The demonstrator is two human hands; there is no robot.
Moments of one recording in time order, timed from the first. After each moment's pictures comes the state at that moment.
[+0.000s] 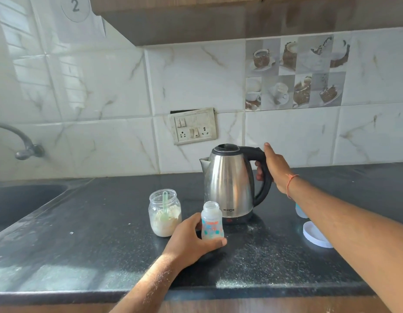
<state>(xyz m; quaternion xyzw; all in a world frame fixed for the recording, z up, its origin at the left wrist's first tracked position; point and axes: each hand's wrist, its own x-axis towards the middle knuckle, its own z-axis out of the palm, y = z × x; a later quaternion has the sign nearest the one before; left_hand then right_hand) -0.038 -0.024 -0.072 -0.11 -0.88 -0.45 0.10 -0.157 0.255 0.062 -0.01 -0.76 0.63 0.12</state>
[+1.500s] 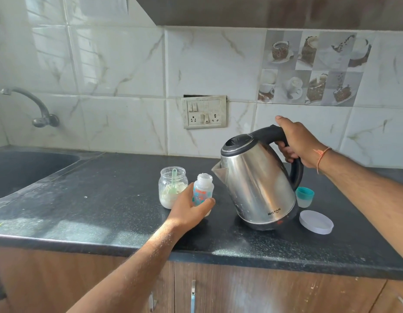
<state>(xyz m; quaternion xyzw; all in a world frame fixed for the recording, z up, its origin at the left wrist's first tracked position) -0.019 -0.023 -0.055 -0.08 -0.78 -0.60 0.15 -0.077 0.259 0.133 0.10 -0.84 0.52 0.13</state>
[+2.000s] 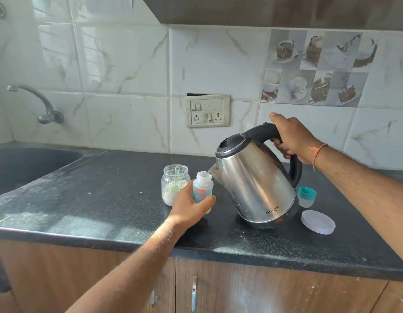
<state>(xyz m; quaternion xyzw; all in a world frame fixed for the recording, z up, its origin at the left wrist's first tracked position) -0.015 -0.023 -0.053 -0.06 -0.77 -0.62 0.17 -0.069 0.239 0.140 0.12 -0.85 0.49 0.14</state>
